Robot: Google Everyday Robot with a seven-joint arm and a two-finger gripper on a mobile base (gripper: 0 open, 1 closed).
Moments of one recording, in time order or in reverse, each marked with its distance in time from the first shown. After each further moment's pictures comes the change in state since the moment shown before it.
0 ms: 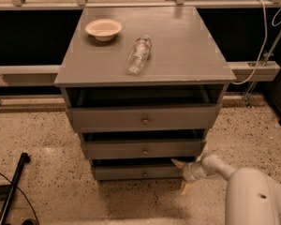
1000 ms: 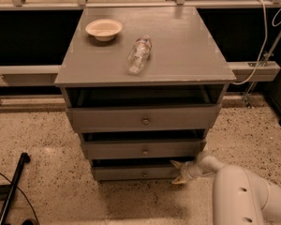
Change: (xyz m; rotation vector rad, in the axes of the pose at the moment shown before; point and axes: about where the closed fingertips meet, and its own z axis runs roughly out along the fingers) arm 0.021 -0.003 0.026 -0.031 0.051 0.106
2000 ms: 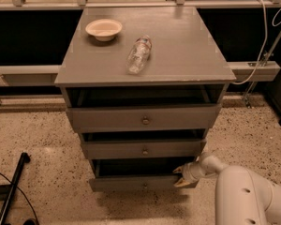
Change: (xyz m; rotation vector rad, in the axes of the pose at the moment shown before) arm 0.001 0.008 -0.010 -0.016 -0.013 0.017
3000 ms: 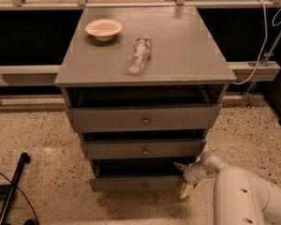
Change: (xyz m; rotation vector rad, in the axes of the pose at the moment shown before) arm 0.005 0.010 0.001 -0.046 -0.016 0.018
